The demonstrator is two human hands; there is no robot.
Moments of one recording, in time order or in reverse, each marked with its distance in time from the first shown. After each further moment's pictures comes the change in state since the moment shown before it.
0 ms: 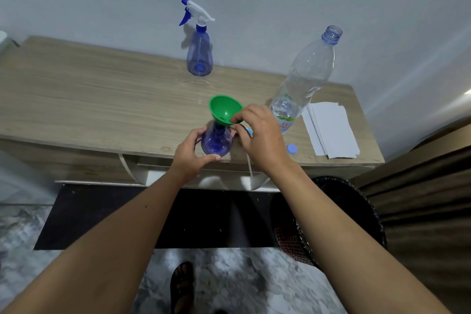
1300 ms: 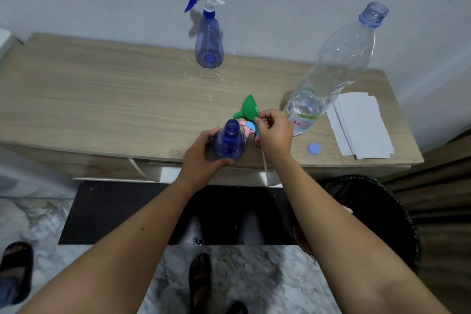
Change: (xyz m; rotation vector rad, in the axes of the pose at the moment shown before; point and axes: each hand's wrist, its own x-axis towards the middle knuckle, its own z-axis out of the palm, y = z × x) left_hand -0.001 0.004 0.004 0.116 0.031 0.005; right_hand 0.005 0.083 0.098 0.263 0.110 0.719
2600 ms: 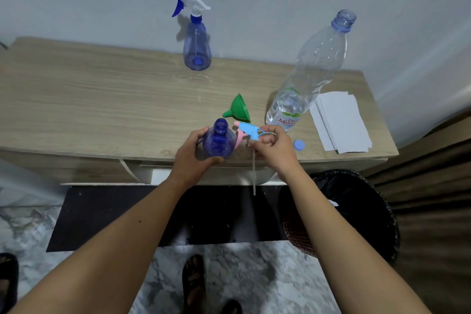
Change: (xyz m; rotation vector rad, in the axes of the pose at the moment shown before) left_hand 0.001 0.003 -0.002 0.044 -0.023 0.054; right_hand -0.043 -0.002 -0.062 0.277 -0.274 0.348
